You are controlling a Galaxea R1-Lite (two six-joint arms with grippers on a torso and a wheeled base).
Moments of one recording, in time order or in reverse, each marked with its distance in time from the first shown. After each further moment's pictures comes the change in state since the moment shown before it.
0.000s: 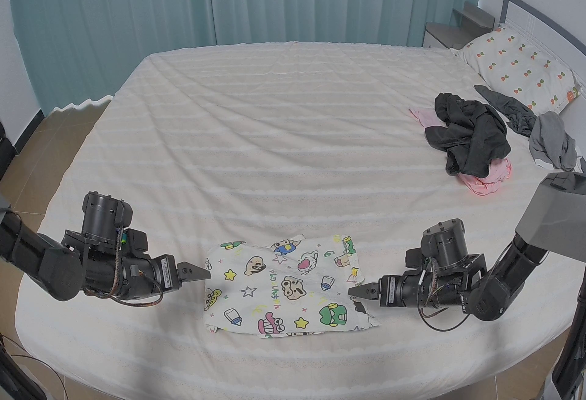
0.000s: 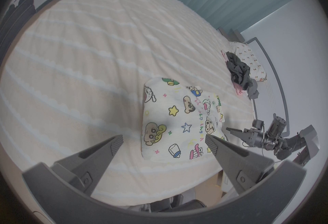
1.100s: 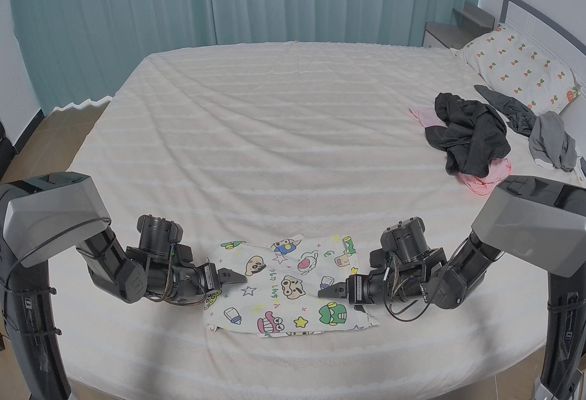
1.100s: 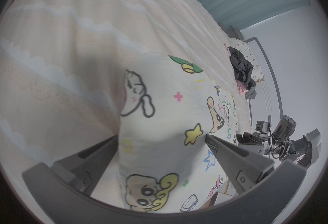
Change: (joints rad) left arm -0.011 0.474 -0.162 -0.301 -0.135 -0.056; right arm 0.036 0.186 -0.283 0.162 0.116 0.009
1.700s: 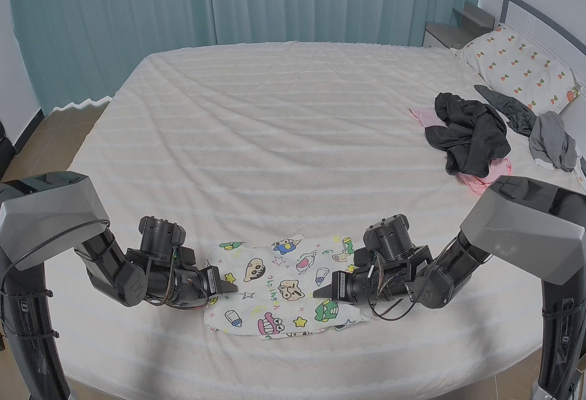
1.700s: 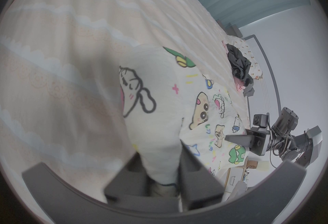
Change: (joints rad) left arm -0.029 -0.031 0.028 0.009 0.002 -0.011; right arm 0.053 0.021 -0.088 0.043 0.046 0.113
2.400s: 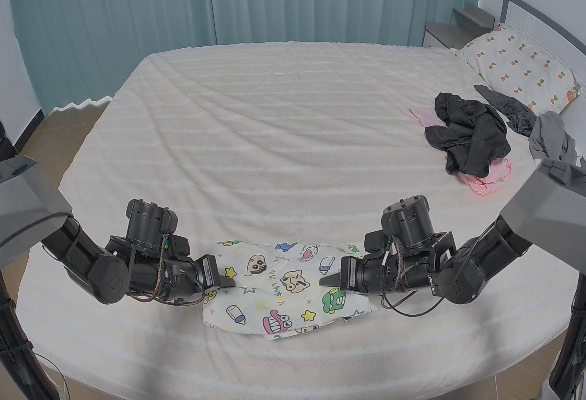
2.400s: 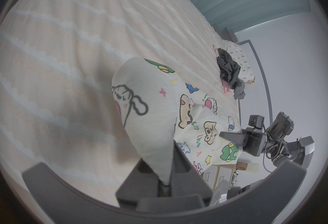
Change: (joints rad) left arm -0.061 -0.222 0.045 0.128 0.009 -0.103; right arm 0.020 -0.185 0.090 -0.001 -0.002 0.033
